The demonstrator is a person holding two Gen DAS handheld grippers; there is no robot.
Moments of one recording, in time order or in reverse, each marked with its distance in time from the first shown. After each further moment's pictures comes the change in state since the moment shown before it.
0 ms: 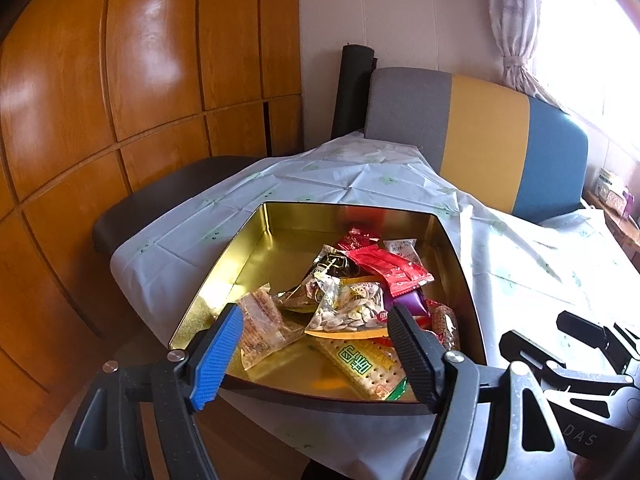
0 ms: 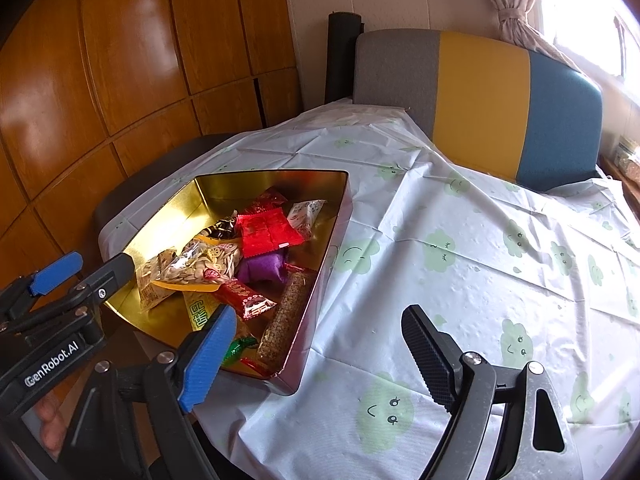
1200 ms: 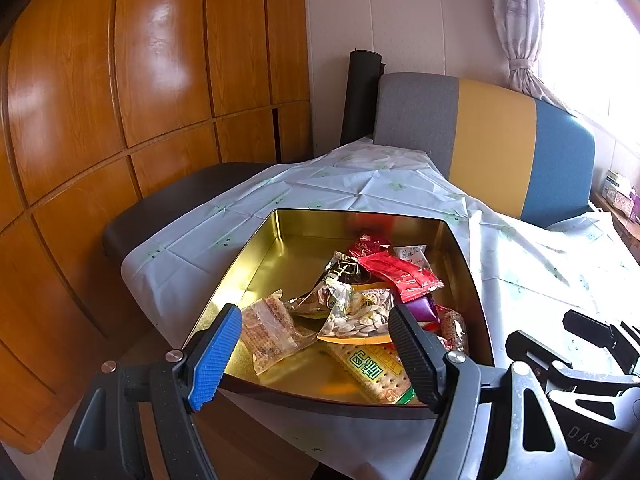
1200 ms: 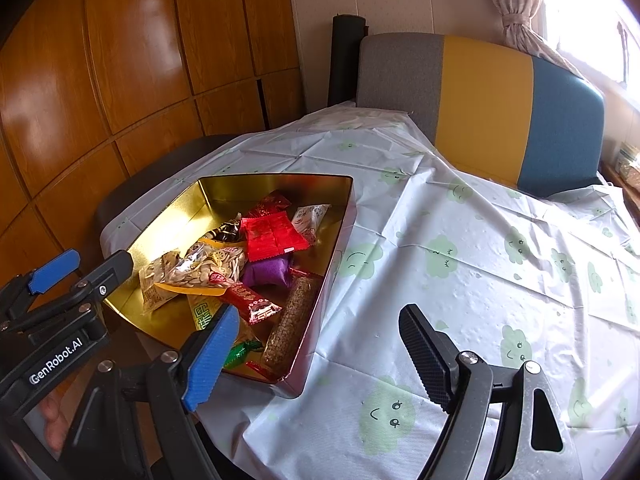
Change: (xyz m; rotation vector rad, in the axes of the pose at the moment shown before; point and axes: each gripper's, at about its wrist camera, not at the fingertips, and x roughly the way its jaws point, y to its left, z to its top) left arm -0.004 -0.001 0.000 0.009 -0.023 0.041; right arm -0.002 0.008 0.003 -0.017 -0.009 0.000
